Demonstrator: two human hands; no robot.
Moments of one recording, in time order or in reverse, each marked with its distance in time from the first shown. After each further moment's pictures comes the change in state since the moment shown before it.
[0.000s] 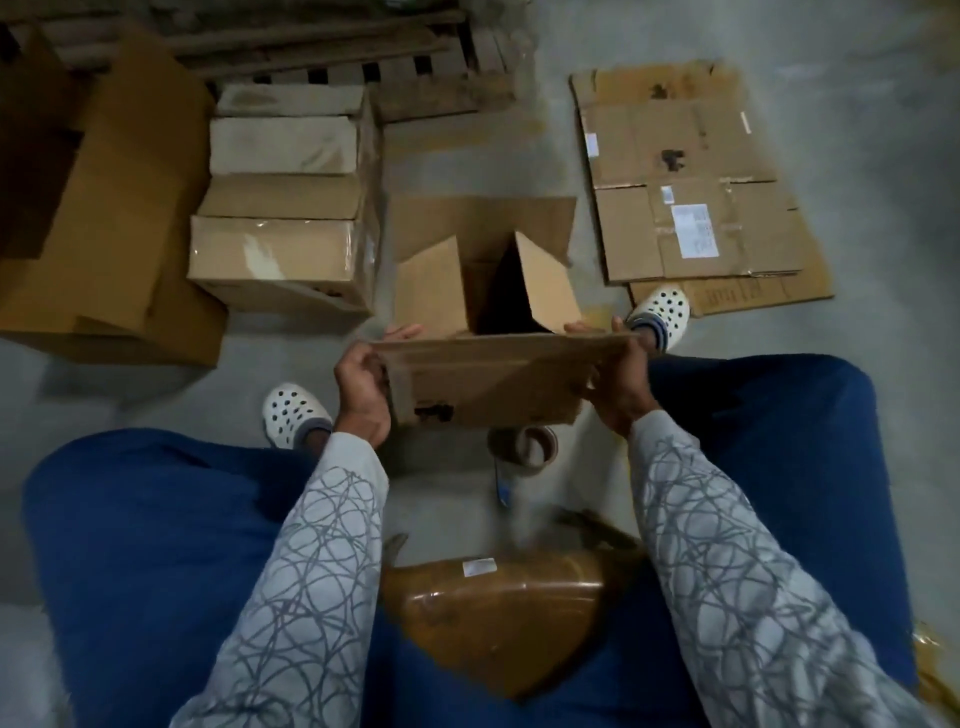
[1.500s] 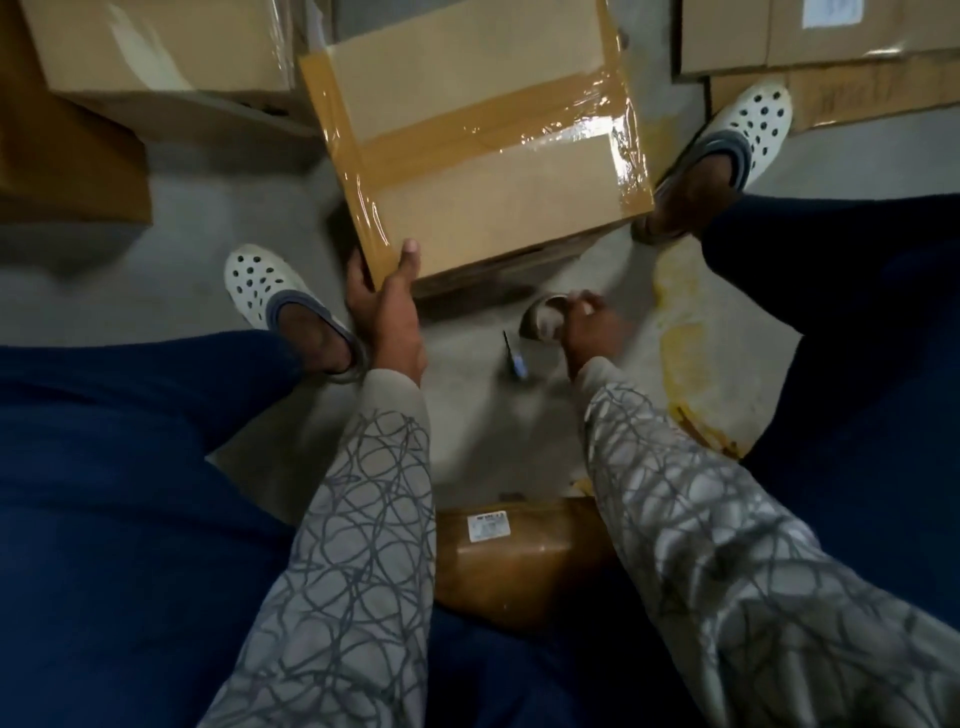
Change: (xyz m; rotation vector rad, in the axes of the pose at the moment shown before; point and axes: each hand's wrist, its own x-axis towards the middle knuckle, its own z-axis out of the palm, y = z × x) left_hand 0.055 -0.099 0.000 0.277 0.523 -0.089; right_hand 0.060 0.154 0.000 -0.726 0.450 0.120
